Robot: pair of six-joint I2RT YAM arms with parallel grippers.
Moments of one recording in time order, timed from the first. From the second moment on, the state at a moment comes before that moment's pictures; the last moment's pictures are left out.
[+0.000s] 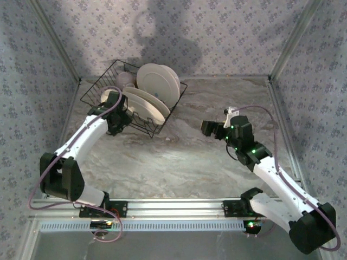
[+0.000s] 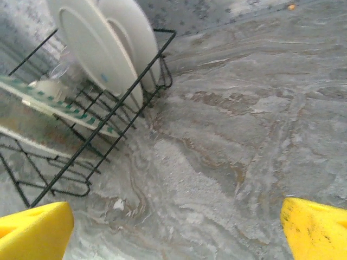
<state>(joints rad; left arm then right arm) -0.30 1.45 1.18 -0.82 -0.17 -0.99 0.46 0.92 0.70 -0.23 0.01 0.43</state>
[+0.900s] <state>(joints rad) -0.23 1.61 1.15 -0.62 -0.03 -1.14 0.54 0.91 0.67 -0.24 0.02 0.40</state>
